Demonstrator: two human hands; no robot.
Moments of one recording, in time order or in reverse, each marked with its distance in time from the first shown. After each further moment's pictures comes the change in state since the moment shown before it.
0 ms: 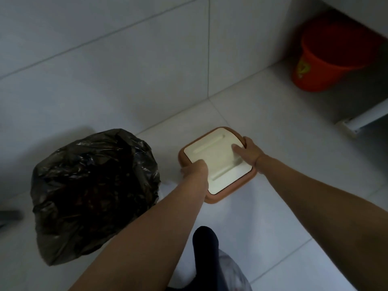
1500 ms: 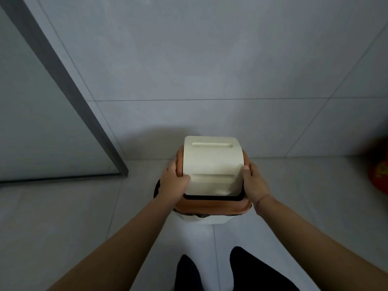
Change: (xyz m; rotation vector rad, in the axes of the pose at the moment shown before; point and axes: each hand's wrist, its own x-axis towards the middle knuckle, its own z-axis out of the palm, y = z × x) left_hand -0.075 0.004 -0.341 0.113 0.190 0.540; right_hand -0.211 -0.180 0.160 0.044 -0.051 -0.410
